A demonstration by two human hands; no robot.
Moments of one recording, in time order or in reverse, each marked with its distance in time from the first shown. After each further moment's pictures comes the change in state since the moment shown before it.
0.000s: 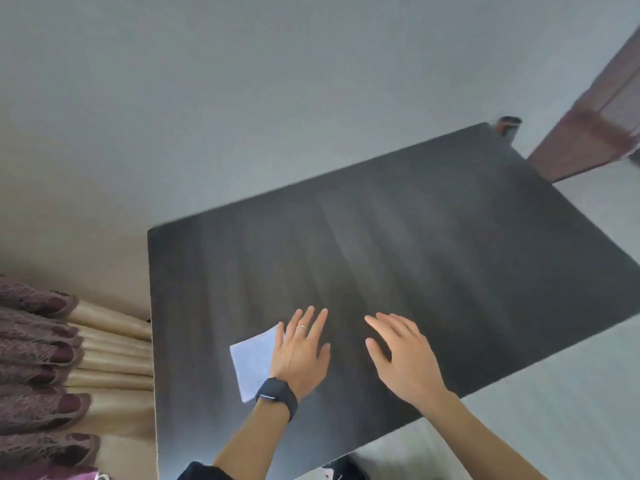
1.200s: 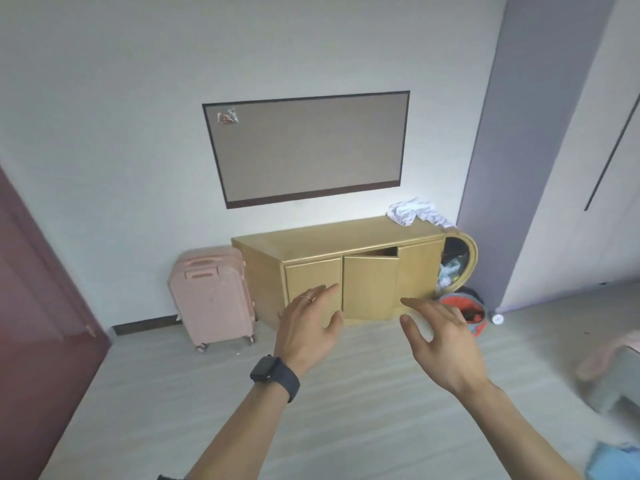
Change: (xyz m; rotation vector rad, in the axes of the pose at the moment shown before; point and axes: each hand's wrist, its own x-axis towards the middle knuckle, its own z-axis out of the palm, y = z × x) left_hand -0.165 1.187 0.138 -0.246 -0.111 1.605; right_hand -0.619 0.668 -0.572 -0.238 1.259 1.113
